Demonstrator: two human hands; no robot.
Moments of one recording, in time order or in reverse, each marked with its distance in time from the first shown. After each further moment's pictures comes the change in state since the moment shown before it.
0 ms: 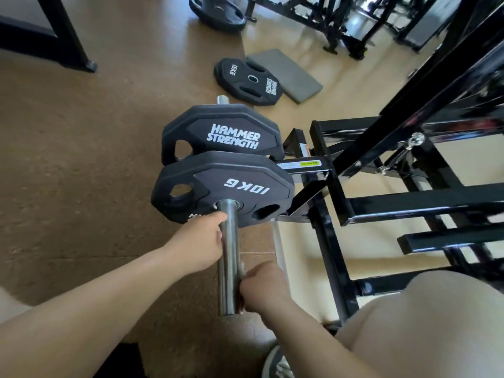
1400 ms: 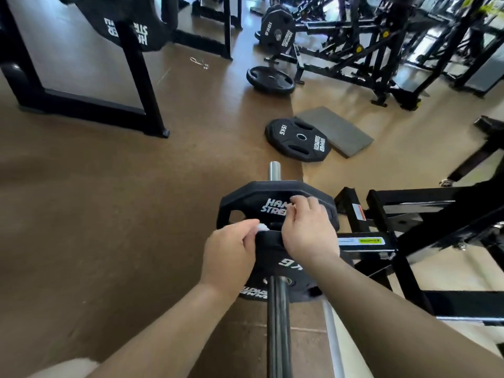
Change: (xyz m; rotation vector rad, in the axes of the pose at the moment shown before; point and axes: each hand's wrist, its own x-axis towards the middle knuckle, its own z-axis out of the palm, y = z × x) left_hand 0.054 -0.003 -0.076 -0.076 0.794 0.175; right_hand 0.080 -0.195 -0.062 -0.415 0.470 -0.719
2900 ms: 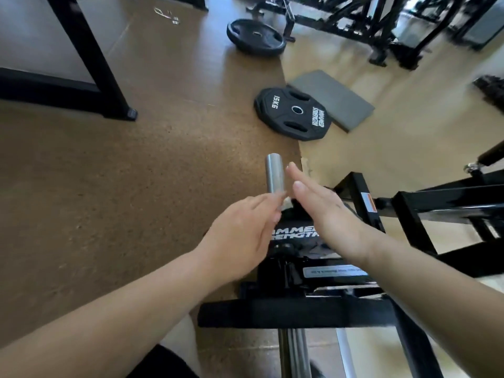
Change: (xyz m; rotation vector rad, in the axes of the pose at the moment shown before) left_hand 0.126 -0.052 0.041 0.024 -0.532 0.259; right_hand 0.101 -0.003 -0.020 0.387 -0.386 -0.052
